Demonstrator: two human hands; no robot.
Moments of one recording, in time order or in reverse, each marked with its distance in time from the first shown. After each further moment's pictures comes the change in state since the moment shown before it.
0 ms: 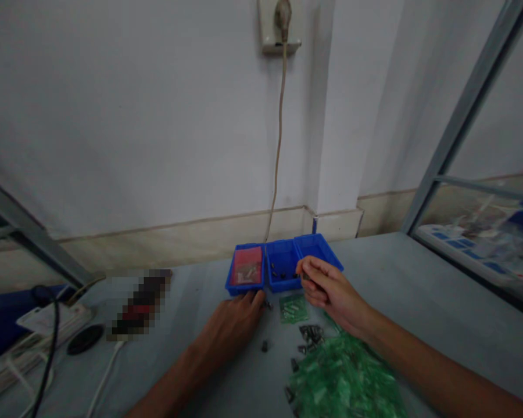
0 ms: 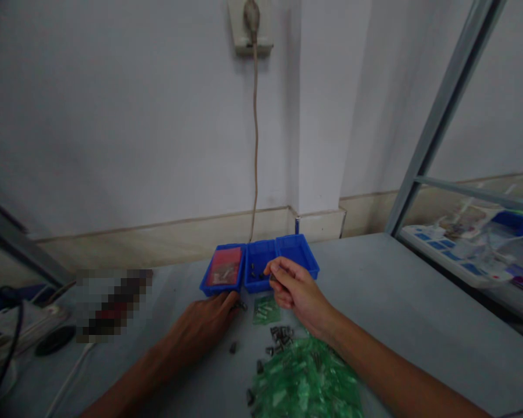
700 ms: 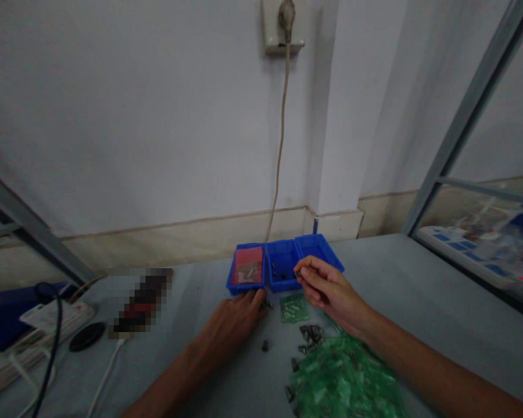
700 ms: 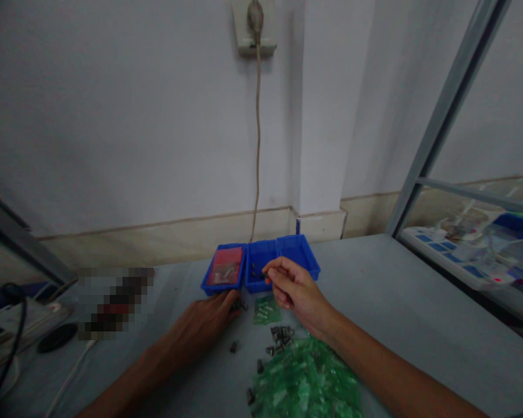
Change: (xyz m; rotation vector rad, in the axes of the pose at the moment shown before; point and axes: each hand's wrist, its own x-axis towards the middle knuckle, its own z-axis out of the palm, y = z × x) left_hand 0.000 -0.001 -0.005 -0.054 -0.049 -0.030; right_hand 0.001 0.003 0.000 -0.074 0.018 -0.055
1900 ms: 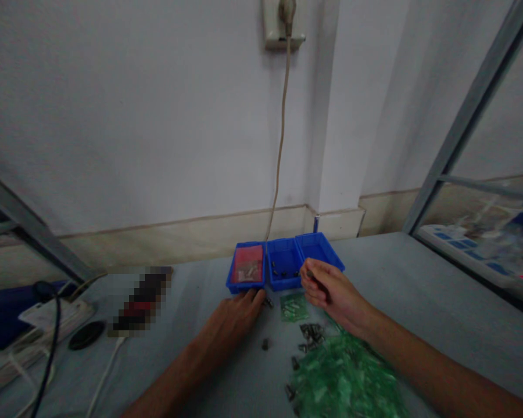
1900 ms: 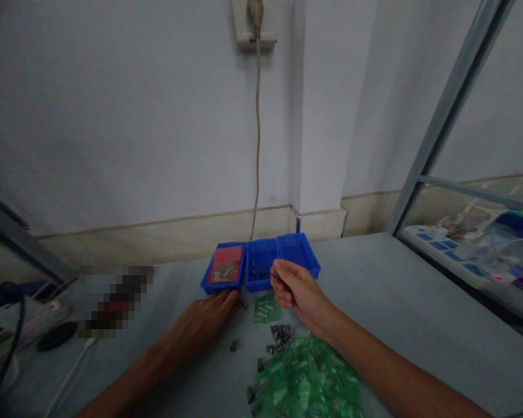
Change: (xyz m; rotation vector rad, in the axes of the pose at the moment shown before) left_hand 0.000 0.000 -0.002 0.063 -0.049 0.038; right_hand -0.001 0.000 -0.002 0.121 -0.037 0.082
